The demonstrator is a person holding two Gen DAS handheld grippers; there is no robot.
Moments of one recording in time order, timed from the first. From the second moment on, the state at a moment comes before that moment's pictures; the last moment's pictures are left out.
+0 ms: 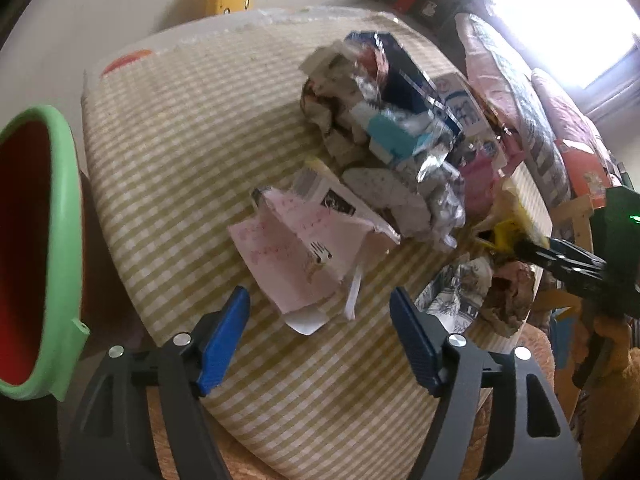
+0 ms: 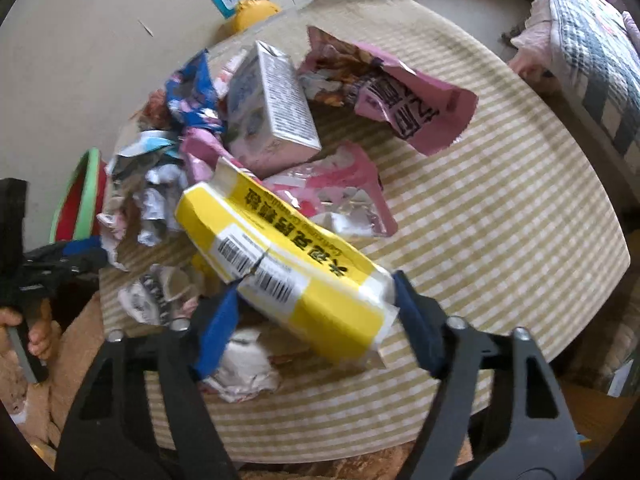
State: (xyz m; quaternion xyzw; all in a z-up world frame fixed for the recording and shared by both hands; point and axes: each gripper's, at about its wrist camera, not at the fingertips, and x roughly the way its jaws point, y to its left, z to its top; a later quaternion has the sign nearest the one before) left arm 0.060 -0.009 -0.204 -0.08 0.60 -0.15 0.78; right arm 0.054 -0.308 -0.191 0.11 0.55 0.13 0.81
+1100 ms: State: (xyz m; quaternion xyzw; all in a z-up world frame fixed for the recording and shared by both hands) left arm 0.047 -0.012 -0.130 -0.02 0.49 -0.16 0.86; right arm -0.022 -0.273 -0.100 0.22 0.41 0.01 0.88
